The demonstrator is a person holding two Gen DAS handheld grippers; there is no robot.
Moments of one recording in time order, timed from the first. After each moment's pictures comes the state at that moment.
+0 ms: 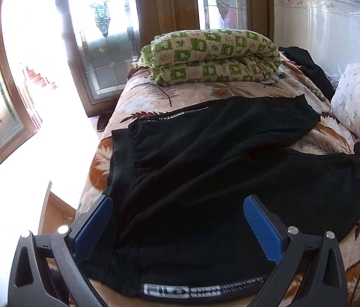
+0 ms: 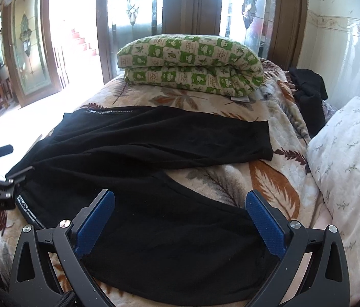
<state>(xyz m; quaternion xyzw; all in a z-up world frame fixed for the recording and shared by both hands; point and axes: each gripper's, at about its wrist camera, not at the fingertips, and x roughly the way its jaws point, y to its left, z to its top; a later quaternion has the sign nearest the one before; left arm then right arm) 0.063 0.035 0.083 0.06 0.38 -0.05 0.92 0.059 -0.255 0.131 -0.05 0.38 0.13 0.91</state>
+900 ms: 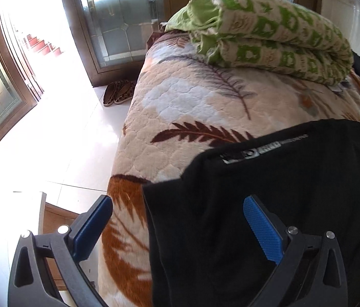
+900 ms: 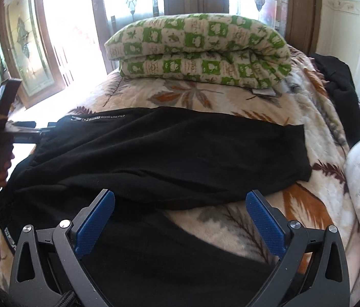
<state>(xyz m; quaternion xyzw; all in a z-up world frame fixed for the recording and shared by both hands) 0.253 0.106 0.037 0.04 0.47 -0.01 0.88 0.164 -0.236 0.092 -0.03 0.41 0.15 0.90</state>
